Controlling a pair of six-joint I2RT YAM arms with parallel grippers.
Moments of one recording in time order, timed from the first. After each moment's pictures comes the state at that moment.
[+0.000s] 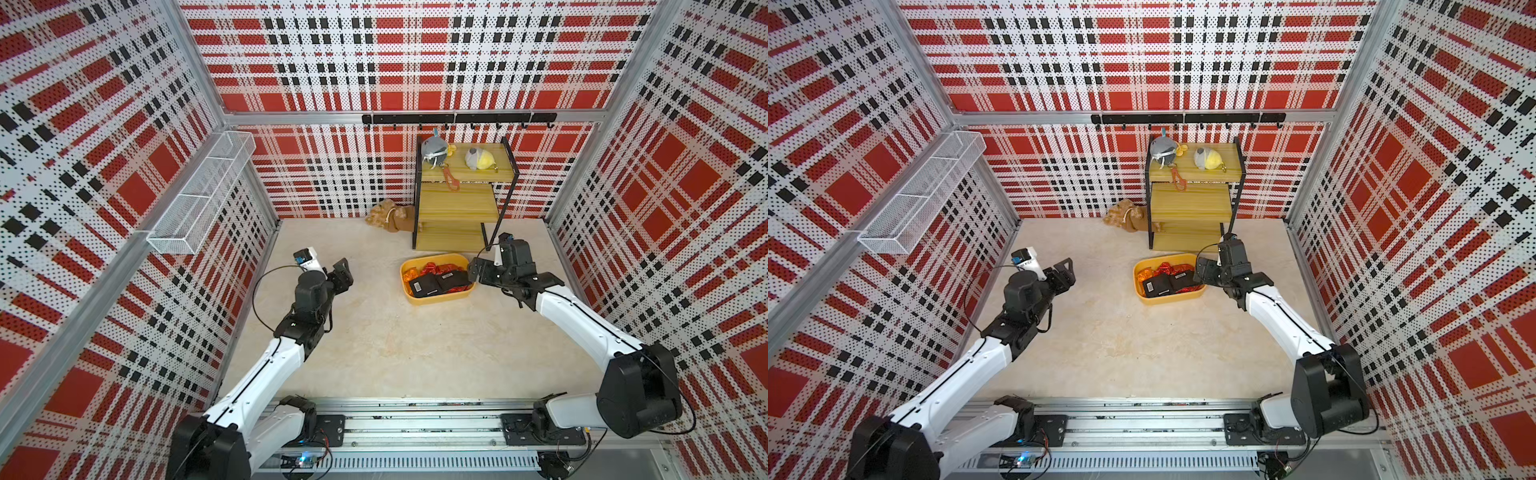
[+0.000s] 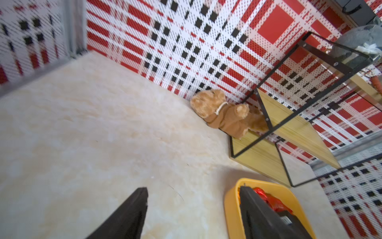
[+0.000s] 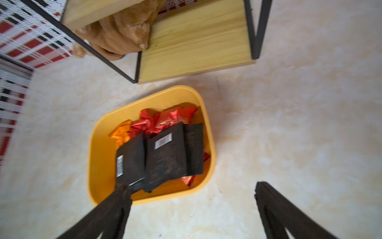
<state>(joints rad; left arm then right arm) -0.26 1.00 0.56 0.21 -0.25 -0.53 0.28 1.37 0.99 -0.32 0.06 0.40</state>
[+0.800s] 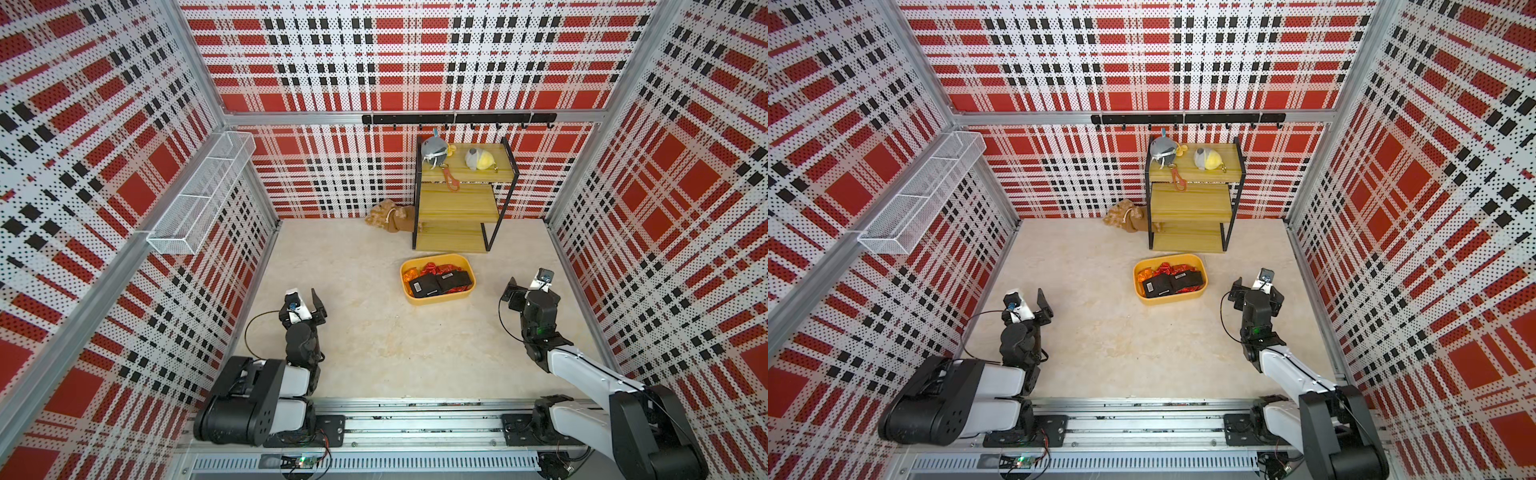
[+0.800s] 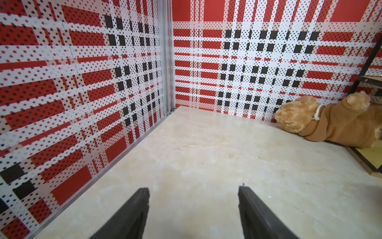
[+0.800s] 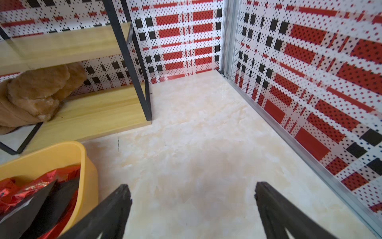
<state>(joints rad) -0.08 1.41 0.03 1.40 -0.37 -0.05 0.17 1.15 0.33 0.56 0.47 0.18</state>
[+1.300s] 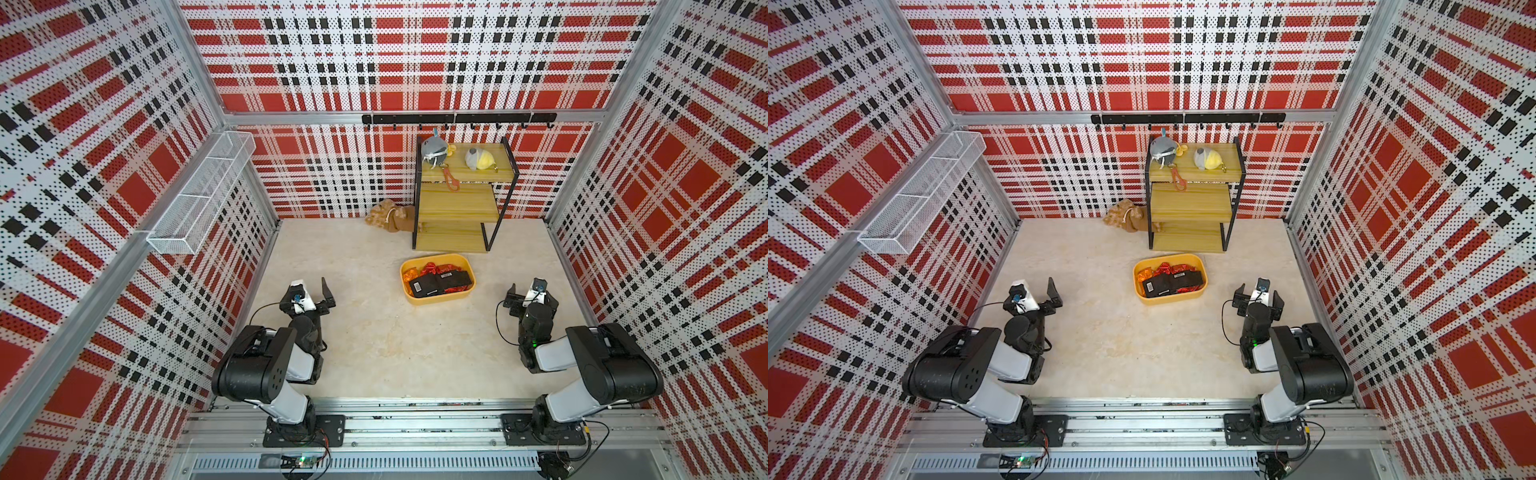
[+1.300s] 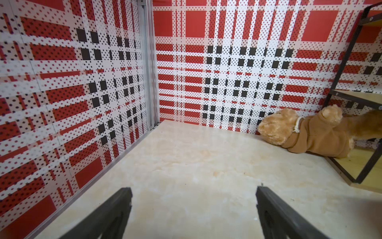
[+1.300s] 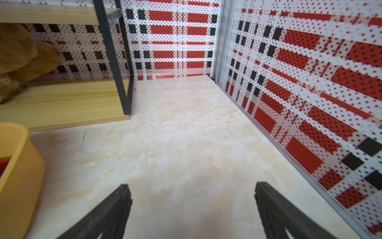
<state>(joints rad) -0.07 1.58 0.11 1.55 -0.32 -0.04 0.10 1.56 0.19 1.17 0.40 0.03</state>
